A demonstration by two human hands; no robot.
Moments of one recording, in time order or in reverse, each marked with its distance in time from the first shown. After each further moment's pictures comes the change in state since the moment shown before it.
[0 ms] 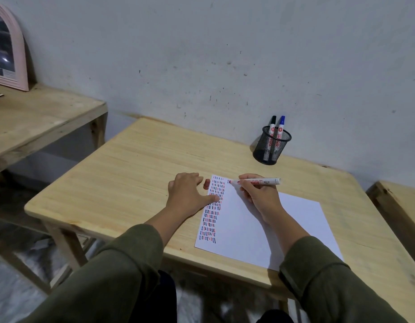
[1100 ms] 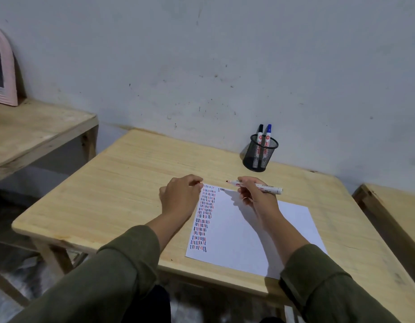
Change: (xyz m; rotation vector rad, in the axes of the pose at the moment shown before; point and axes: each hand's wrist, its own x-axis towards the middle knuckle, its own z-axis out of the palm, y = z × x) left_hand 0.001 0.025 -0.008 -0.263 0.208 -0.106; right_hand -0.011 -0.023 -0.013 0.253 0.004 0.066
